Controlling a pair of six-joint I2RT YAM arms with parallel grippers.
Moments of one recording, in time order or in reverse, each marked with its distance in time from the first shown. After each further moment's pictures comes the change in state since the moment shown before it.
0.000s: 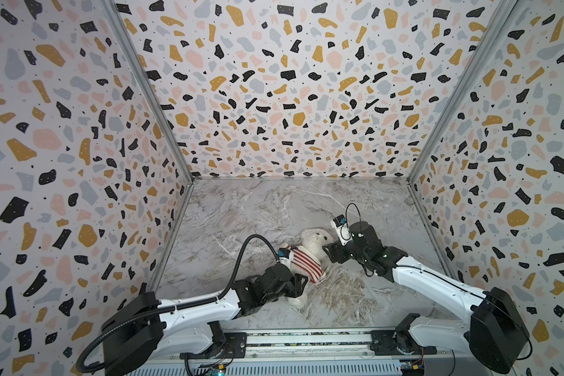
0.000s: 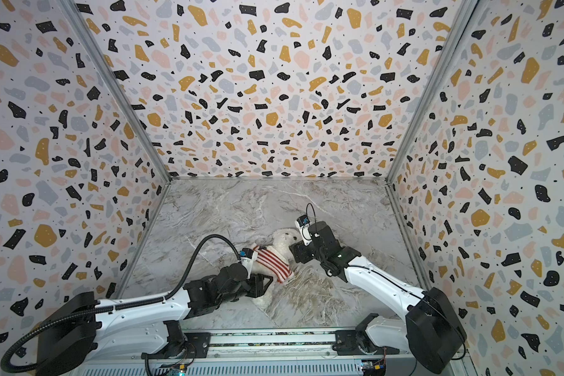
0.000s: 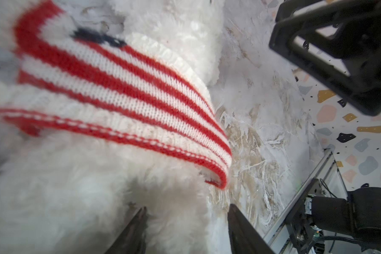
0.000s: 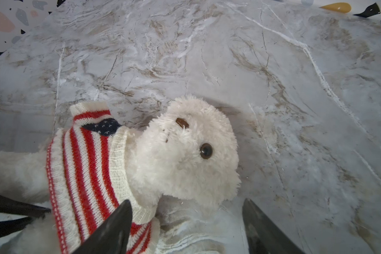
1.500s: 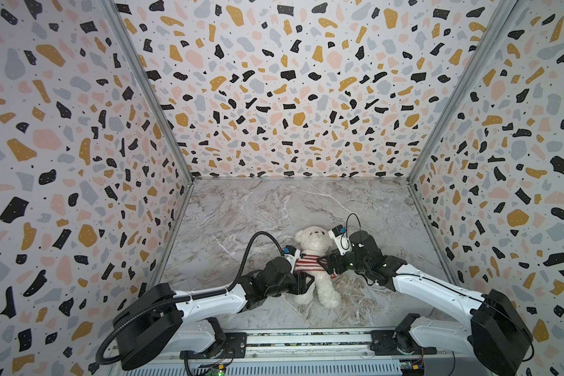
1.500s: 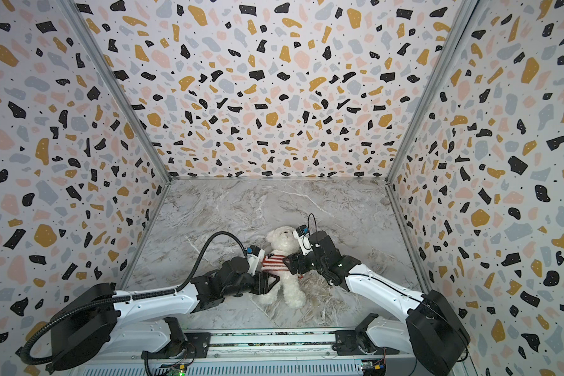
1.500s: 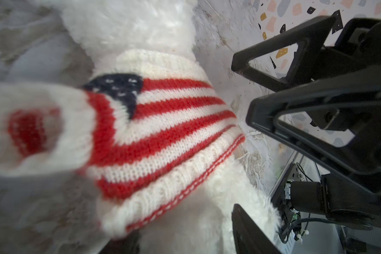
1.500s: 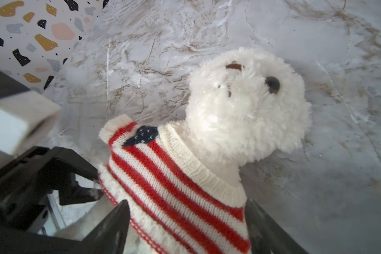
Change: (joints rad) left arm 0.056 0.155 0.006 0.168 0.204 0.033; right arm 0.035 -0.045 -0.129 0.089 -0.182 0.175
